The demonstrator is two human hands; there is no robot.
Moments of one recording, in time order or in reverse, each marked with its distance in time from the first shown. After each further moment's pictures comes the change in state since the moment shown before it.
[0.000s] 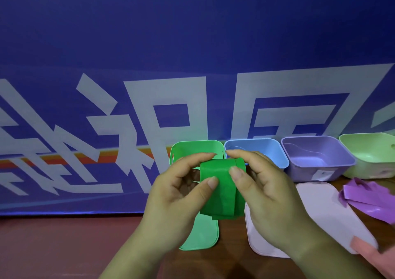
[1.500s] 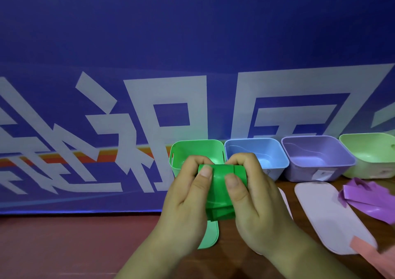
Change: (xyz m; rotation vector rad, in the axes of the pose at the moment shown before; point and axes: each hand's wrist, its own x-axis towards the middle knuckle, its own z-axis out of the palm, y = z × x) left_hand -0.002 0.000 0.018 0.075 0.017 -0.069; right_hand -0.005 -0.004 0.019 -0.148 0.042 -0.133
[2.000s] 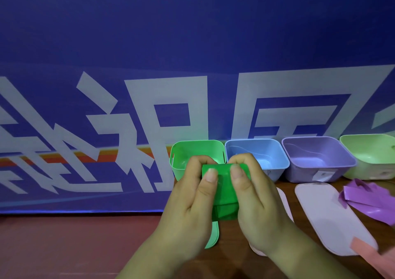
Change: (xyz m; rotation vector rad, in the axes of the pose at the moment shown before) left_hand -0.003 0.000 -0.002 0.235 -0.040 0.115; right_hand 0.003 0.000 0.006 0.218 -0.004 0.109
